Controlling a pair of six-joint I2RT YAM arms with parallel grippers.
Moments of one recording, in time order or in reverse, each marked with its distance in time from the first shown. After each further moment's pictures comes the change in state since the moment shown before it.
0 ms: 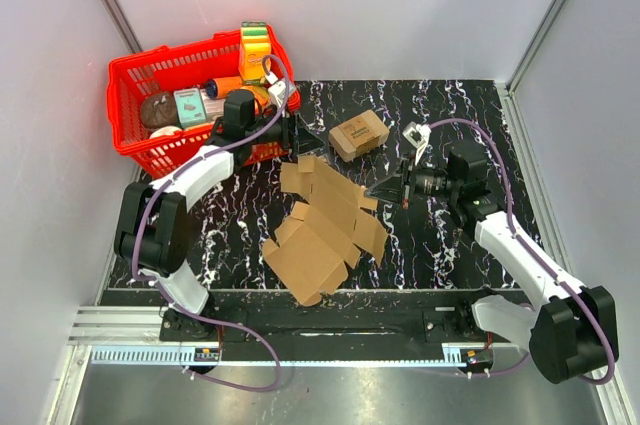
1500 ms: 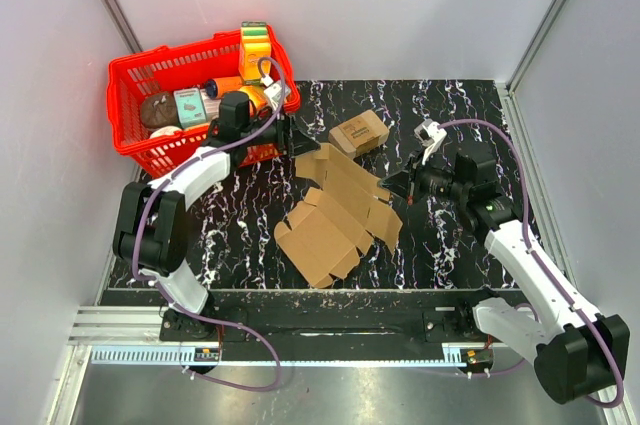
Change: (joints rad) left arm 0.028 0.000 -0.017 -0.004 0.058 0.024; right arm 0.002 -0.111 0.063 -0.274 0.315 -0.163
